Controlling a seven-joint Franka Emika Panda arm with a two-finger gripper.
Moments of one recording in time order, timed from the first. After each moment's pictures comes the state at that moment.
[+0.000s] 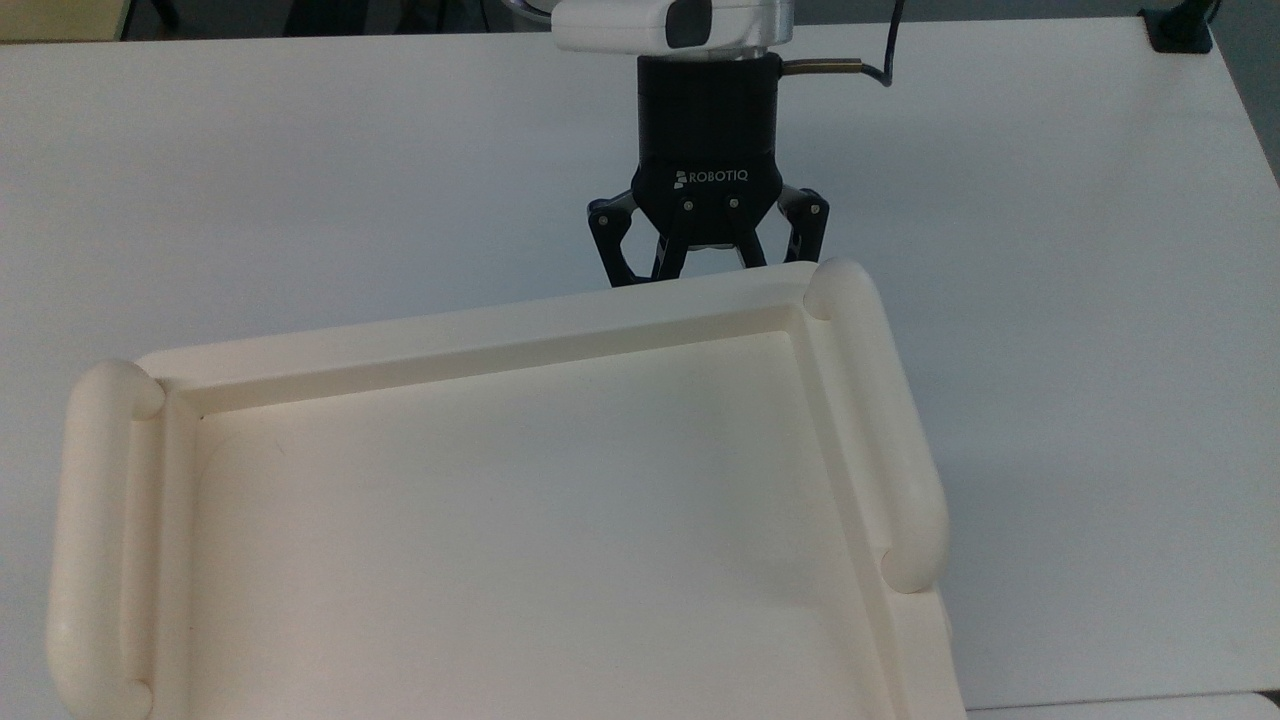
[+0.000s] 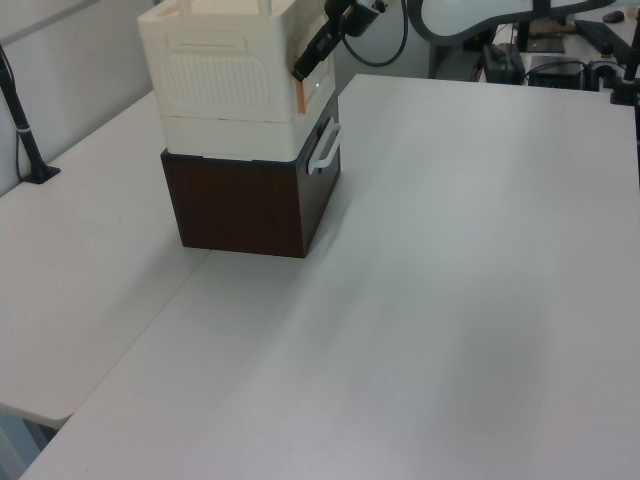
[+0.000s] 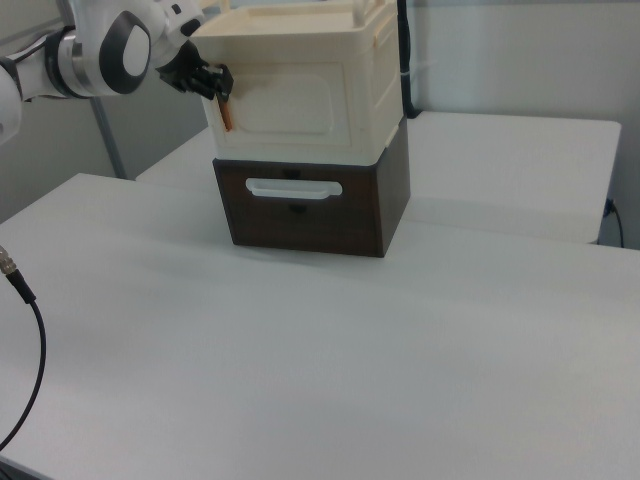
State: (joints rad) arm 0.45 0.41 -0.31 -1.30 0.04 2.42 0.07
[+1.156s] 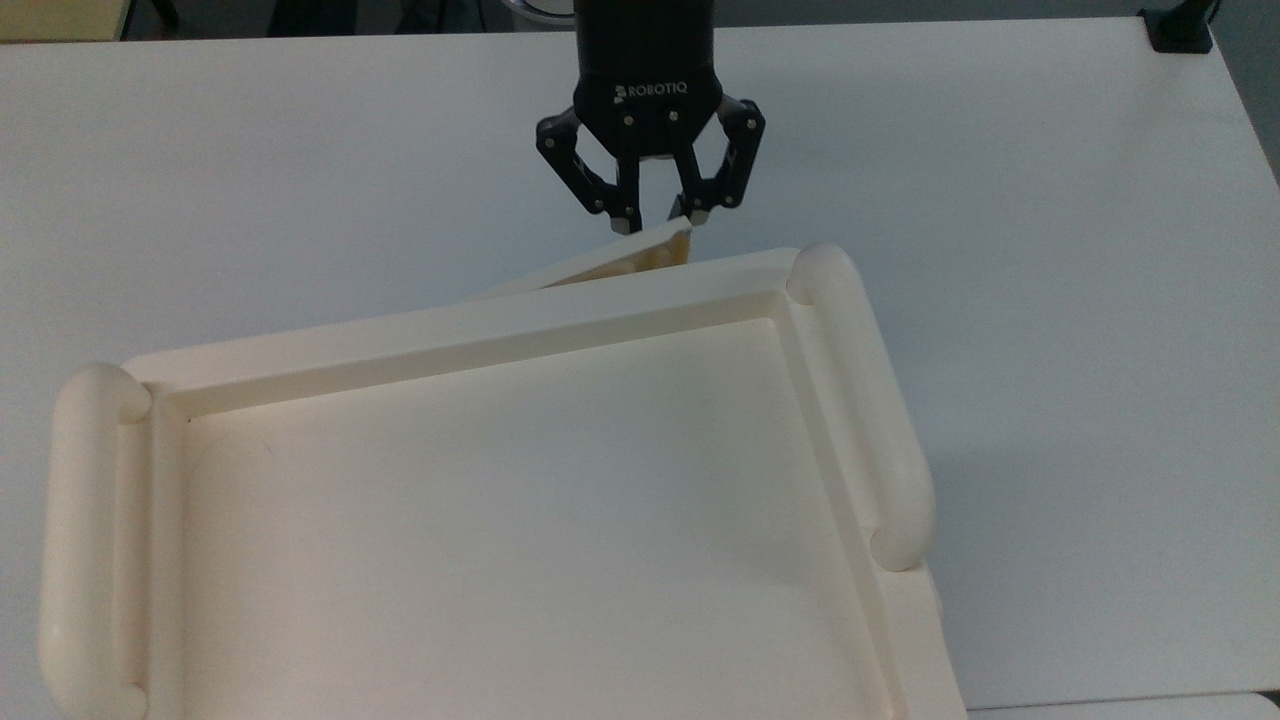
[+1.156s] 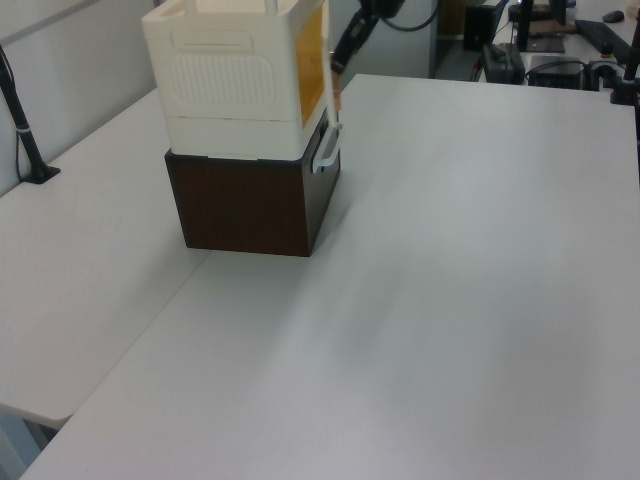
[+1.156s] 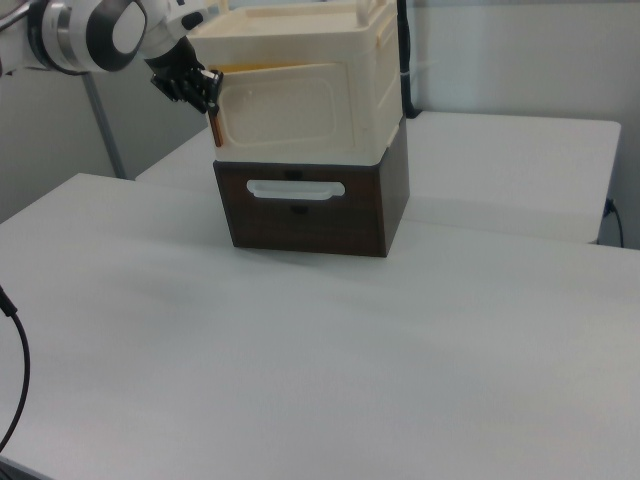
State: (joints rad) arm 0.33 0.26 -0.20 -1.37 0.07 2.16 0.00
